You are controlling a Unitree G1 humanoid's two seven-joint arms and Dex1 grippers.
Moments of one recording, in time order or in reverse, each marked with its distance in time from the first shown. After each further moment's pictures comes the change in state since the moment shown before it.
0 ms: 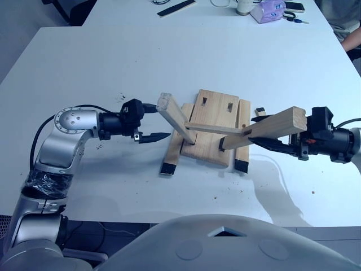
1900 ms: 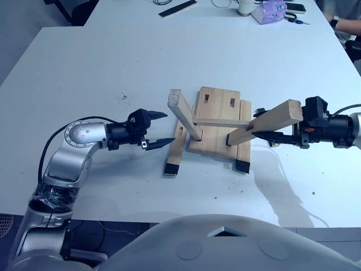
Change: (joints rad) left arm 0.111 -0.055 -0.005 -0.096 0.048 0.013 0.131; right arm -0.179 -0.150 0.161 0.214 -0.024 -0.053 0.035
